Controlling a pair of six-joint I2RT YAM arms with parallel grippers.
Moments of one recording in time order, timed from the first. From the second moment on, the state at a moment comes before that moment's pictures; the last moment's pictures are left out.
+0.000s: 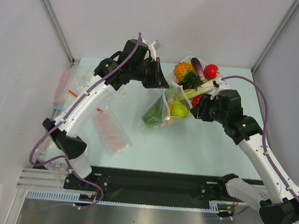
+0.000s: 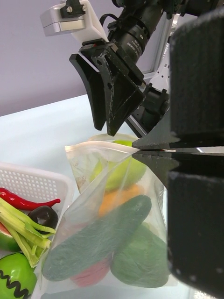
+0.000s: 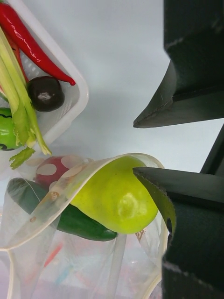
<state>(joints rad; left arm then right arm) -0.67 1.70 2.05 -0.94 0.29 -0.65 0.42 1.02 1.09 -0.61 -0.09 0.43</state>
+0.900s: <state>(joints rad) -0.67 1.70 2.02 -1.07 0.28 -0.60 0.48 1.17 1.36 -0.56 -0.14 0.47</state>
